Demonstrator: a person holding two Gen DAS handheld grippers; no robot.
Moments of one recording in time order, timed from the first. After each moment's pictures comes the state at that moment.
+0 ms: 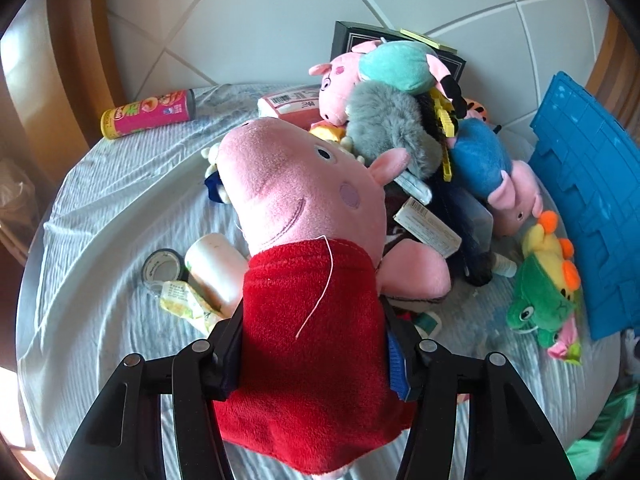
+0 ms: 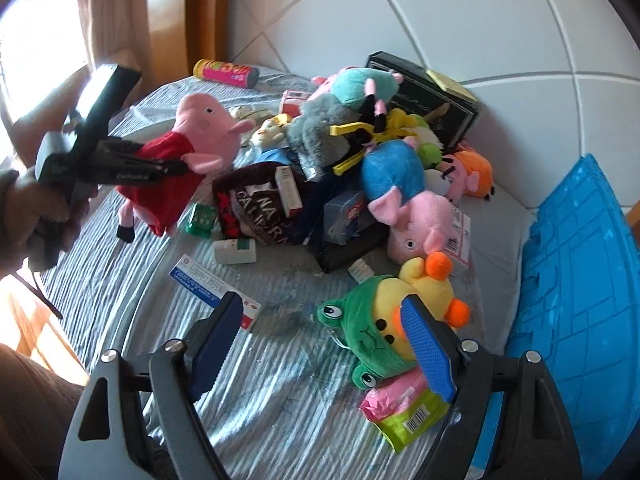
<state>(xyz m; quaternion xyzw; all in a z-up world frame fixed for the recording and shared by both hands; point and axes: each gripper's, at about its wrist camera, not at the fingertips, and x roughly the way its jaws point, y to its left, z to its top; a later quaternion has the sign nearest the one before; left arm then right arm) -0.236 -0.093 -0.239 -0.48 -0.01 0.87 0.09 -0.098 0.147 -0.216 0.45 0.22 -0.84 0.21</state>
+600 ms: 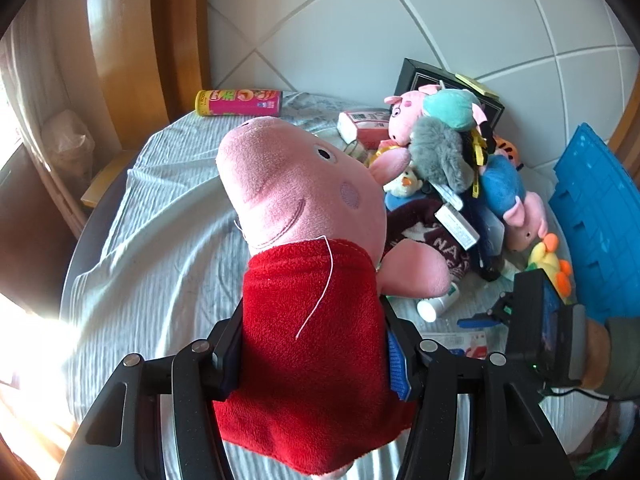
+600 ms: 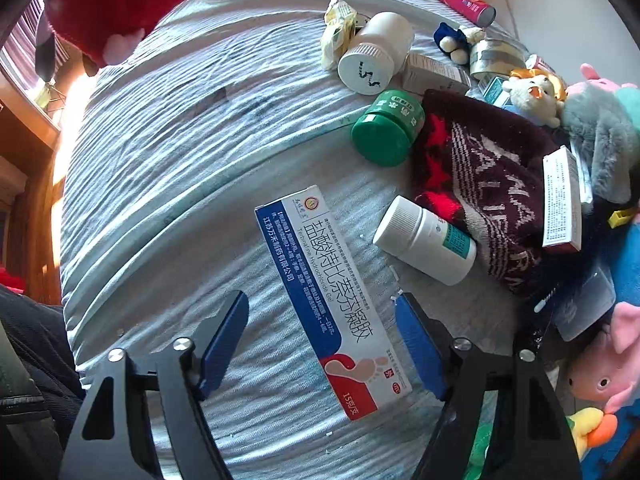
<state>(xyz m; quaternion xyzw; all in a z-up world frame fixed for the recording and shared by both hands) -0.144 -0.165 -0.197 -0.46 -0.06 0.89 0.00 -0.127 0.040 -0.383 0.50 0.35 -0.67 0.43</state>
